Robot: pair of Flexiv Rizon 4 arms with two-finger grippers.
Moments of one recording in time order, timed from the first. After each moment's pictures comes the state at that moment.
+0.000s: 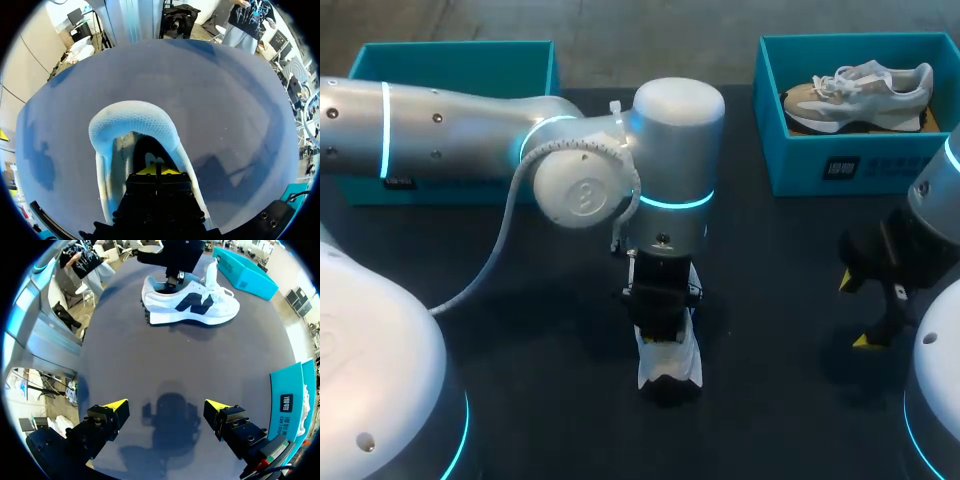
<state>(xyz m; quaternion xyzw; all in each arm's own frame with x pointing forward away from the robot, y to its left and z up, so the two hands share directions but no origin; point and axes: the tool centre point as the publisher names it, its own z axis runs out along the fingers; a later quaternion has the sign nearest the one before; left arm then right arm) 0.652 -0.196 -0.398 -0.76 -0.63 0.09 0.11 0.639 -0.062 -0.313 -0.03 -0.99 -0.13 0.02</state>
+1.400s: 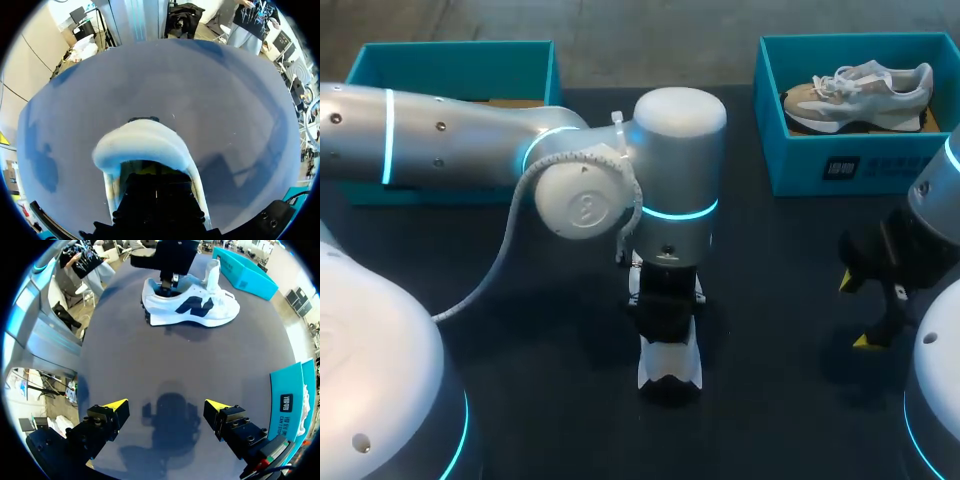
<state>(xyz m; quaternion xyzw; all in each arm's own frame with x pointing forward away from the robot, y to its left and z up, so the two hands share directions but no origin) 0.642 -0.206 -0.402 -0.76 -0.64 0.09 0.10 0.639 -0.062 -0.313 -0.03 -0.99 -0.13 0.02</state>
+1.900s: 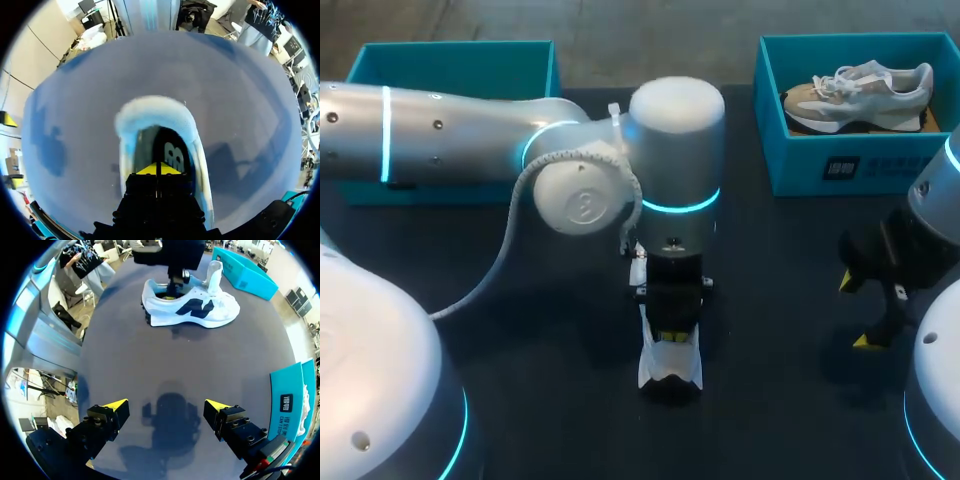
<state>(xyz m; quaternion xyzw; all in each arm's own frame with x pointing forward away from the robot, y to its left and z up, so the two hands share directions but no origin) 0.659 -0.222 -0.380 -0.74 -0.67 0.09 0.05 0.638 -0.062 -0.312 -0.03 -0.99 -0.13 0.02</state>
